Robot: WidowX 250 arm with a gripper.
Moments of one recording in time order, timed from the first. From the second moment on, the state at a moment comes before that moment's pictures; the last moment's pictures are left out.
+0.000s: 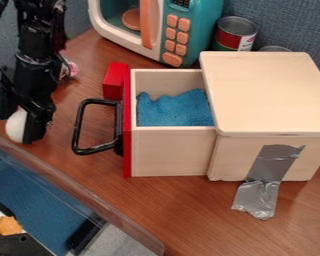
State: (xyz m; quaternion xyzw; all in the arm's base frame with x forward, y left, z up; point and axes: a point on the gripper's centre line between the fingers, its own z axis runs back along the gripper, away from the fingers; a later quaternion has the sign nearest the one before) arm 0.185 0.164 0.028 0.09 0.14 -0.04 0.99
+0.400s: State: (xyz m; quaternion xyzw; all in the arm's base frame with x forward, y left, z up) arm 0.182 0.152 0.074 0.08 0.10 -0.05 0.99
